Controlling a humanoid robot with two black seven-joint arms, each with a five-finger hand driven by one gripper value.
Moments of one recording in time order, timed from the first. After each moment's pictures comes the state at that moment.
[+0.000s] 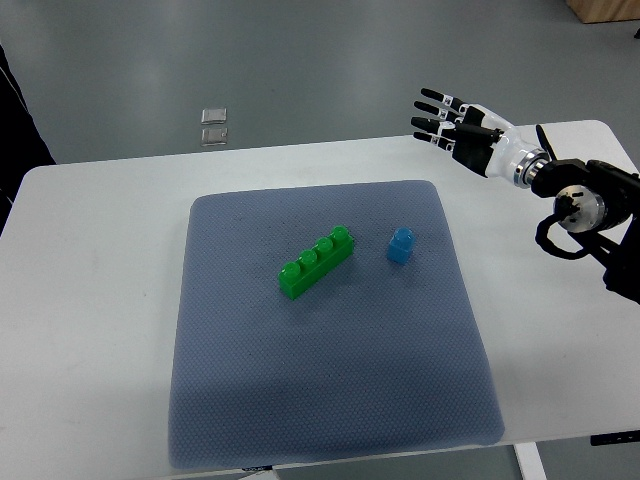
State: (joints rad) left arm 0.08 0.00 -0.10 -0.12 0.07 -0.04 -0.03; right arm 0.89 -0.35 0.48 0.70 -0.03 0.31 0.14
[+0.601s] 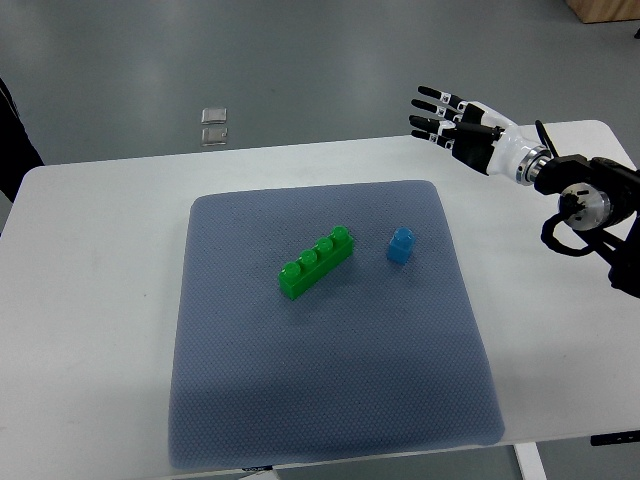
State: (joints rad) left arm 0.08 0.00 -0.10 -0.13 0.07 -0.04 -0.03; right arm 0.90 -0.37 0.48 0.70 -0.09 0.38 0.15
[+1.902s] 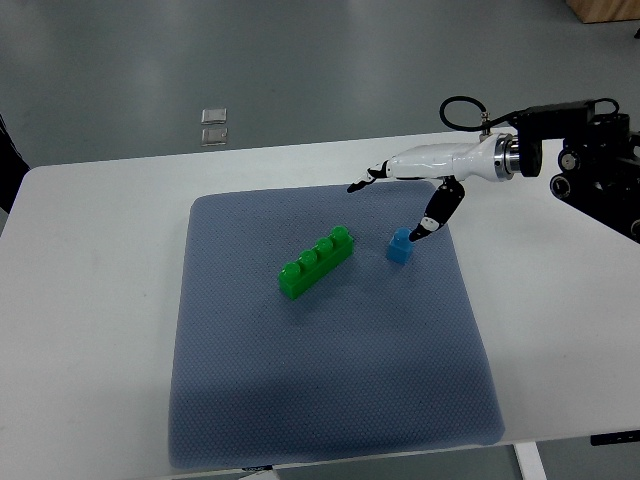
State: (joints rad) left arm 0.08 0.00 -0.09 -0.13 0.07 -0.04 -0.03; right arm 1.12 -0.49 0.21 0.97 -1.62 0.28 0.54
